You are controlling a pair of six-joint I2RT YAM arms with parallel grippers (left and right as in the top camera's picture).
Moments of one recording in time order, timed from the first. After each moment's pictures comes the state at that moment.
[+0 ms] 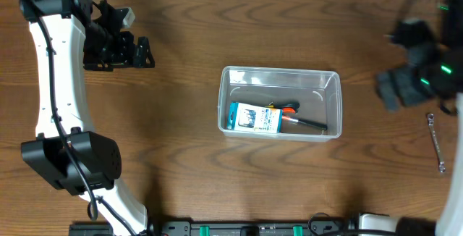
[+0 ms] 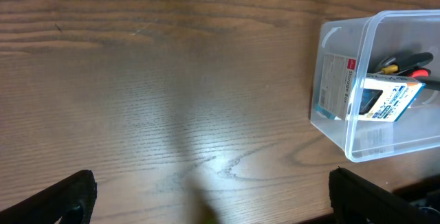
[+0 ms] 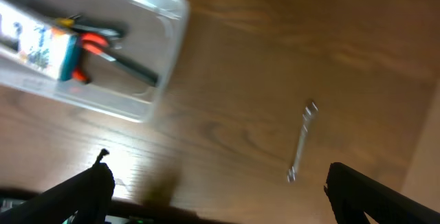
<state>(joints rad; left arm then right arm) 0.16 1.94 2.08 -1.63 0.30 0.24 -0.13 1.47 1.98 -1.69 0.02 -0.38</state>
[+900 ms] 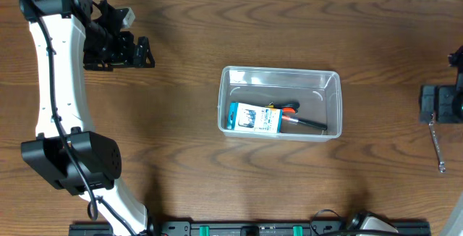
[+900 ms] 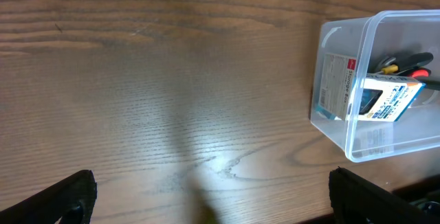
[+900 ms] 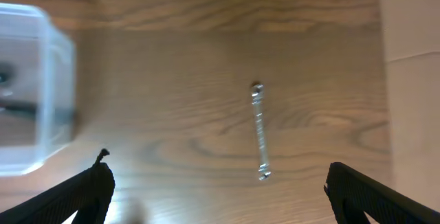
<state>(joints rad) 0.16 1.94 2.08 -1.63 0.30 0.24 -0.50 1.31 1.54 -1.27 -0.02 -0.46</state>
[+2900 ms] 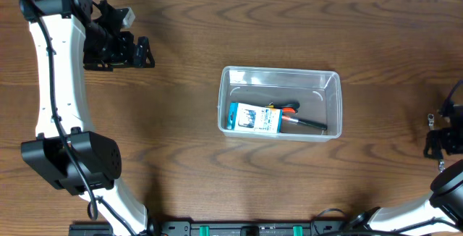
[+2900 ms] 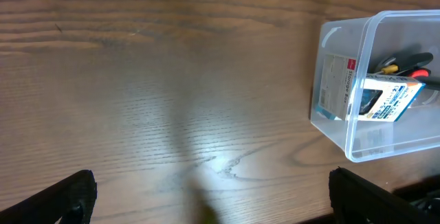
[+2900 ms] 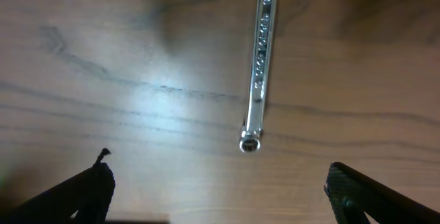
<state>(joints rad) 0.16 1.94 2.08 -1.63 0.30 0.24 -0.83 1.84 1.32 -1.10 0.12 -0.86</state>
